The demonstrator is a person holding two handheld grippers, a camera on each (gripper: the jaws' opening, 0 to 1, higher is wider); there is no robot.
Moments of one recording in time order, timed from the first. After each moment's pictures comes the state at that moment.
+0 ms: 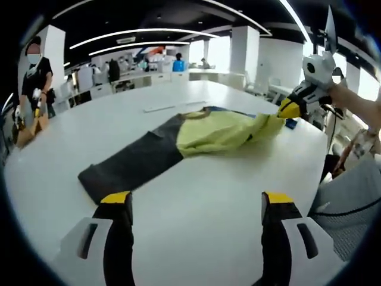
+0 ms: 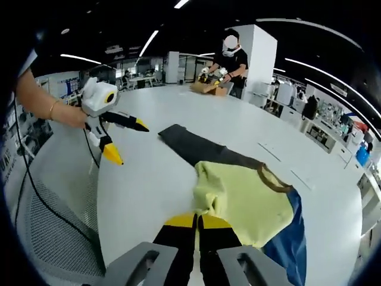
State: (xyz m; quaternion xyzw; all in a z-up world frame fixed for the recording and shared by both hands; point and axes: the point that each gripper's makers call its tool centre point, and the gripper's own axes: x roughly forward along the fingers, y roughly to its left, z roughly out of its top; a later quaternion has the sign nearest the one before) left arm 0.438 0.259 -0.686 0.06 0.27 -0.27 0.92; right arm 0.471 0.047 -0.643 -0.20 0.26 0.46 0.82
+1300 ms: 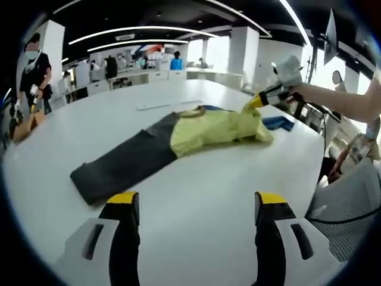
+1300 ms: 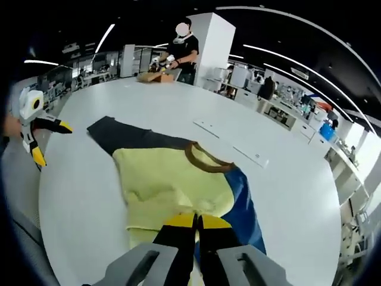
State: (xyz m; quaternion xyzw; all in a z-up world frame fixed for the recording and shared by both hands) left arm 0.440 0.243 -0.690 0.04 0.28 -0.28 0.92; right arm 0.587 -0.031 -0.678 -0.20 0.29 0.31 0.88
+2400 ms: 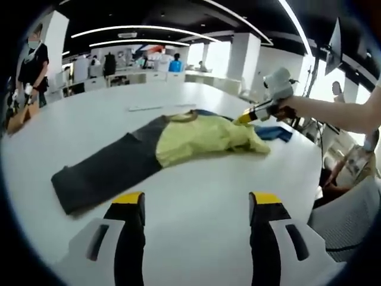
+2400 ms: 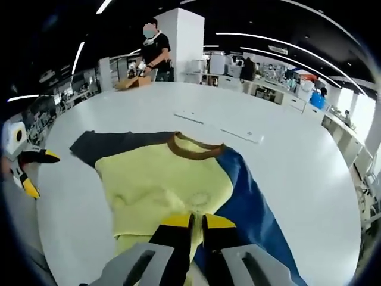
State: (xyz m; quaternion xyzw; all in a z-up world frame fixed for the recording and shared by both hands) left arm 0.461 0.202 -0.695 0.01 0.28 -0.30 0.91; right arm 0.603 -0.041 -0.706 -0.10 0.34 0.27 0.90
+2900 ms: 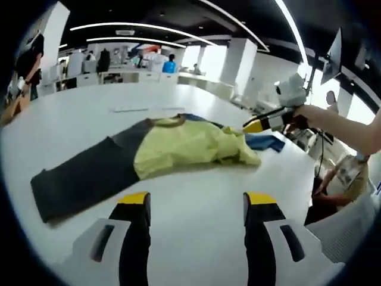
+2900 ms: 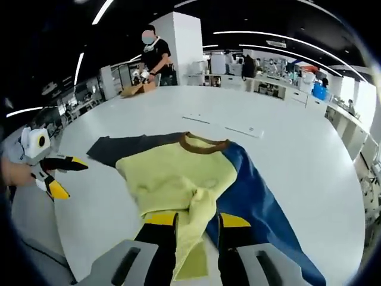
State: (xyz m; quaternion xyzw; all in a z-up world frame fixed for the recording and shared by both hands) left arm 0.478 0.160 -0.693 -0.03 0.27 -0.33 0.90; right arm 0.557 -0.054 -0.691 -0.06 0.34 0.29 0.89
